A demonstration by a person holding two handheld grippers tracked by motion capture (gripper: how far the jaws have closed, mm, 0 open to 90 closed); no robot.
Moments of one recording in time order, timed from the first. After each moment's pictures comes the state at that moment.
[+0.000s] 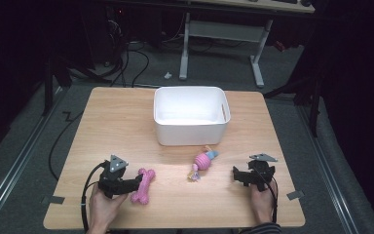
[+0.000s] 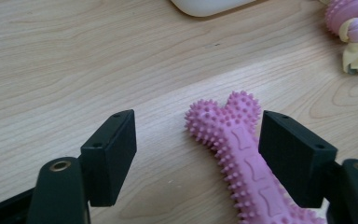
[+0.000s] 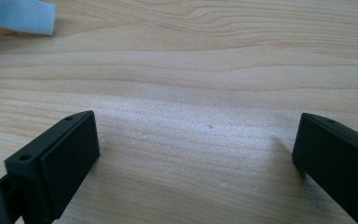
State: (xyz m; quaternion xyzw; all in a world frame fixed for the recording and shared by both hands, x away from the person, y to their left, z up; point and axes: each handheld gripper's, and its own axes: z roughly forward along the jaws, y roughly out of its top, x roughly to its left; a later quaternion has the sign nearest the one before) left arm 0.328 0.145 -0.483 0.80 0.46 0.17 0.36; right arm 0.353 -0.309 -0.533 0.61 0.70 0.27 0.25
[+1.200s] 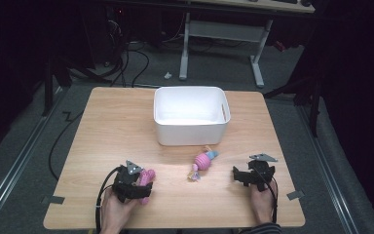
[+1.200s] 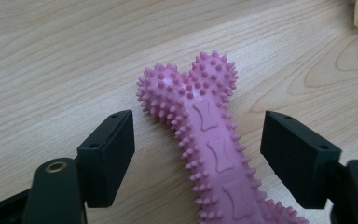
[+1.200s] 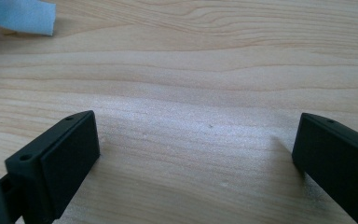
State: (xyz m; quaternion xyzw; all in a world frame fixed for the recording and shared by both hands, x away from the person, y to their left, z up) left arm 0.328 0.112 -0.505 0.82 0.46 0.14 0.30; right arm 0.353 -0.309 -0.533 0.61 0.70 0.27 0.25
